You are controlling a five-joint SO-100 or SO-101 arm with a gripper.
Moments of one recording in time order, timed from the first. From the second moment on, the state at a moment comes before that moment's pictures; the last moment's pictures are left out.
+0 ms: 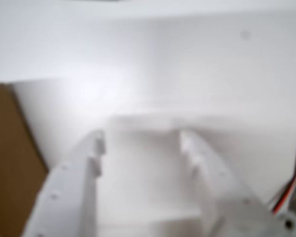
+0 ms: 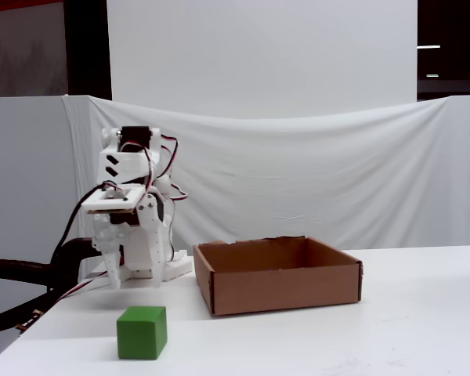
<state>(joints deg) -3.5 182.2 170.7 70.8 -51.5</state>
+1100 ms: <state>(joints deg) 1.1 135.3 130.1 62.2 -50.4</state>
